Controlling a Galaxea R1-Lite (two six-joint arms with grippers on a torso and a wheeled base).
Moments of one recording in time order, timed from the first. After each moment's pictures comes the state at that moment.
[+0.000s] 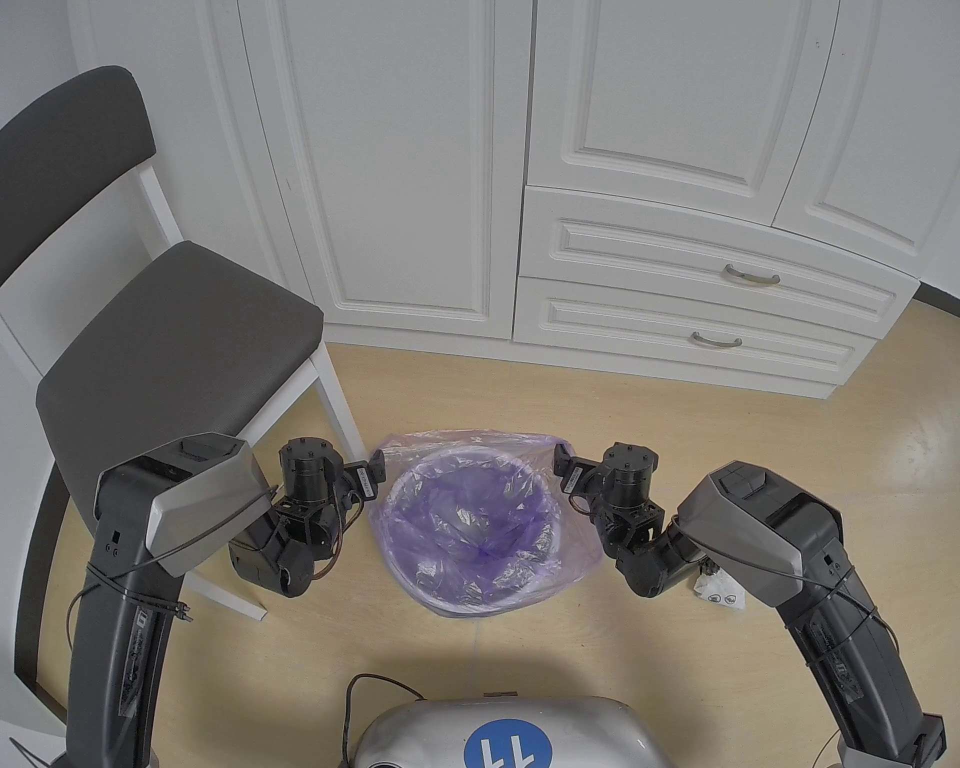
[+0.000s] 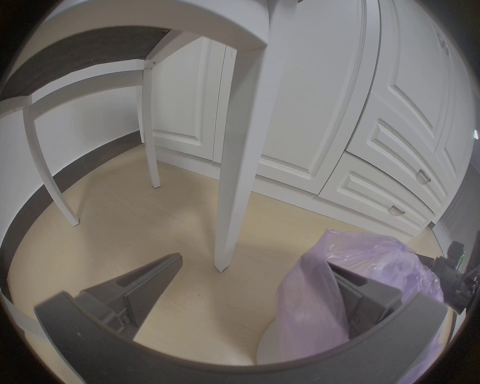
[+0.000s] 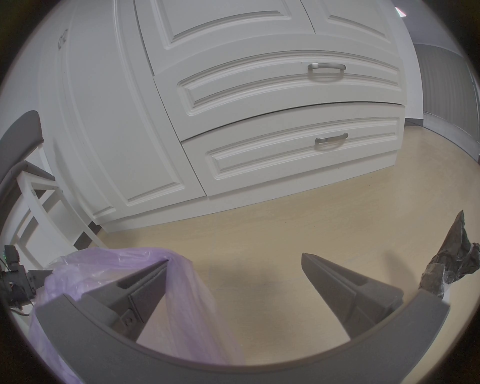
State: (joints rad) left arm -0.28 2.62 -1.21 -1.16 0.25 -0.30; right arm 0.43 2.82 -1.59 -1.12 -0.41 0.37
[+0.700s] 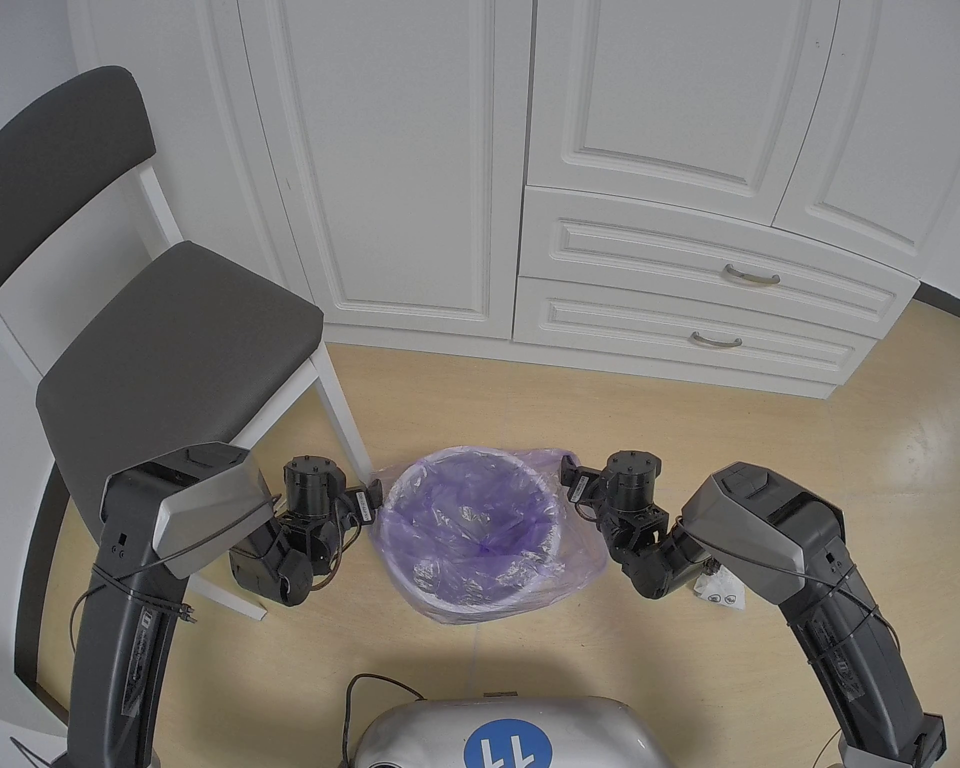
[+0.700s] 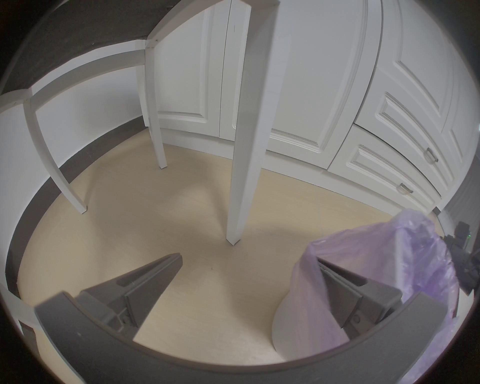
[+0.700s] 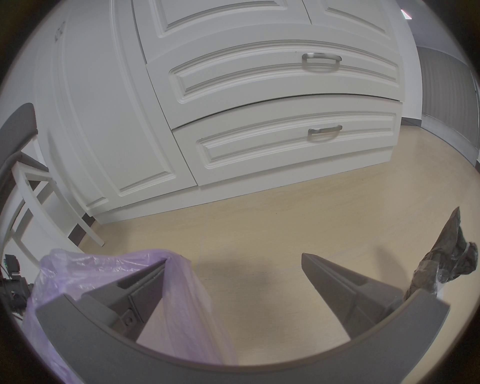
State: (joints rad) left arm -0.27 2.65 -1.20 -1.08 0.25 -0.30; right arm 0.41 2.82 -1.57 -1.08 -0.40 0.37
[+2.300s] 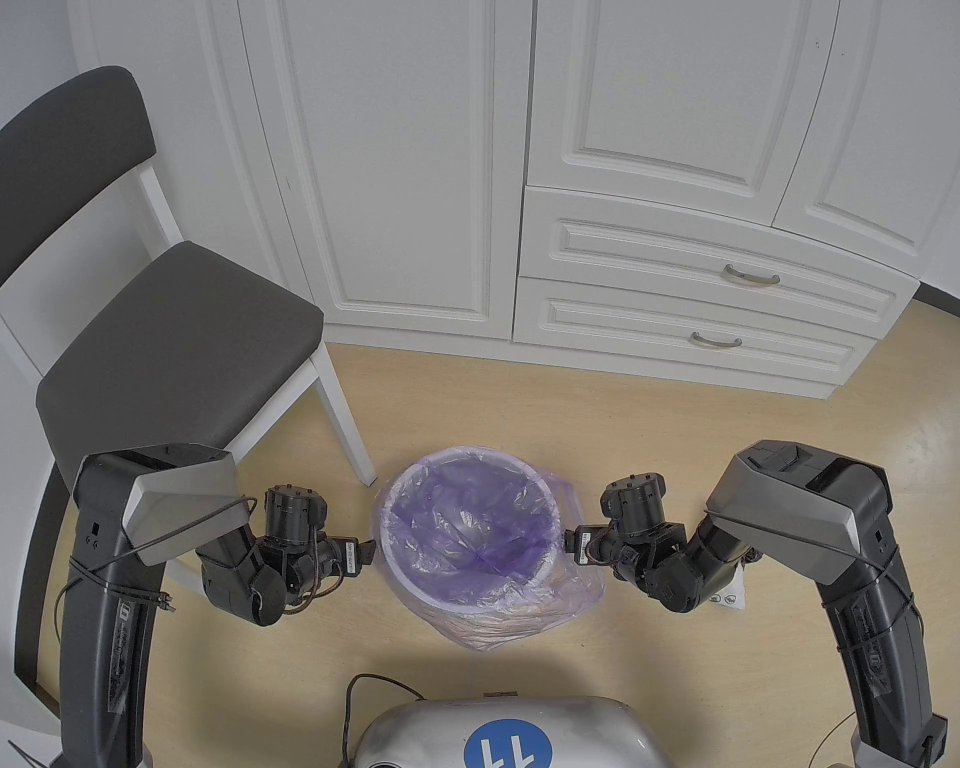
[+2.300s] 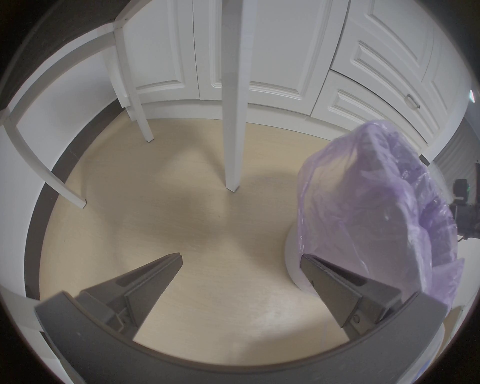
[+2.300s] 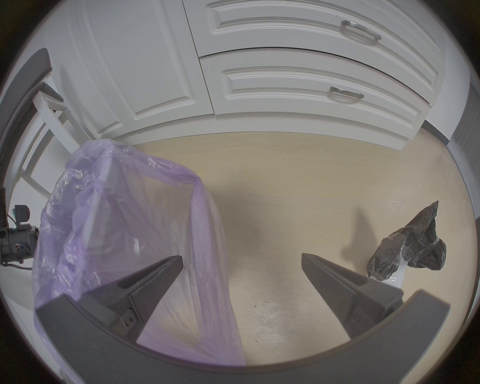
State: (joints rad) left arm -0.24 2.56 -0.96 -0.99 0.10 -0.15; right arm 0.45 2.60 -1.21 -0.82 -0.27 0.30
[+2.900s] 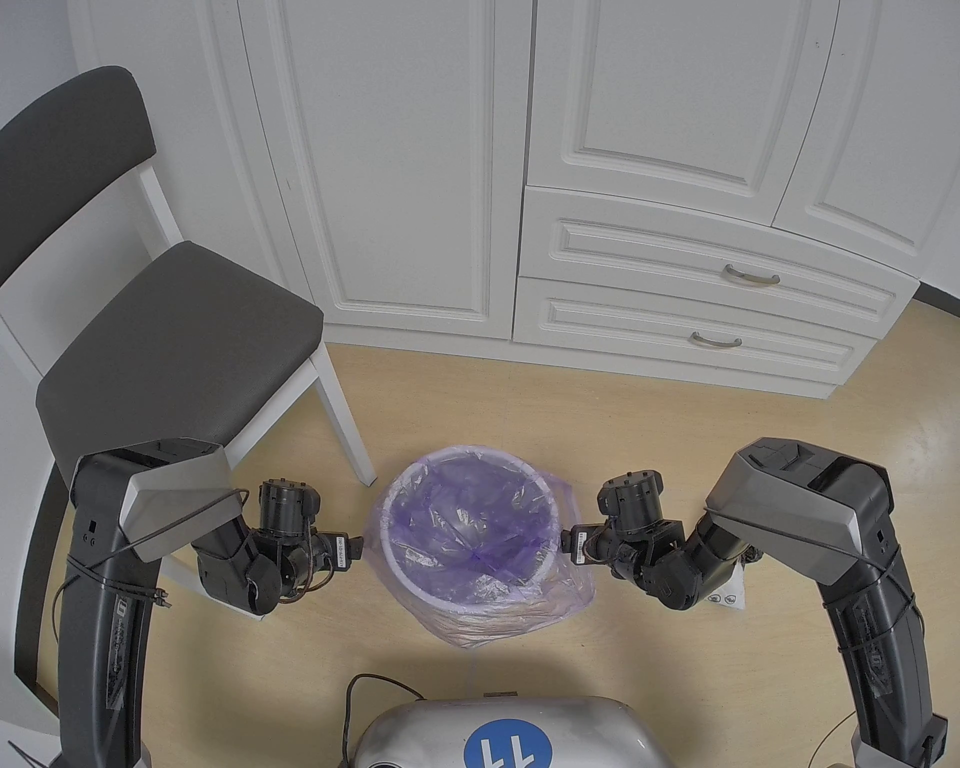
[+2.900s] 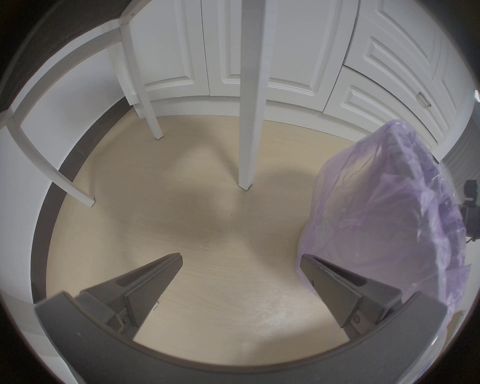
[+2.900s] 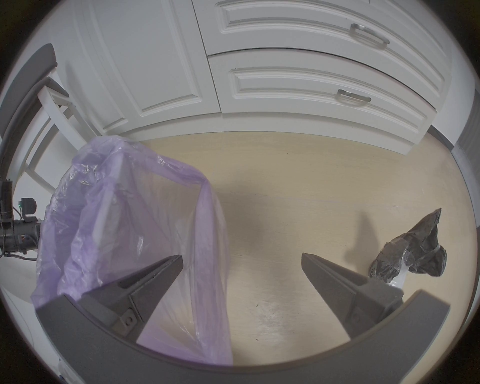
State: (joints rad) left arm -0.21 2.57 -1.01 -0.92 0.13 -0.14; right arm 0.46 2.59 -1.22 -0.80 -0.26 0.28
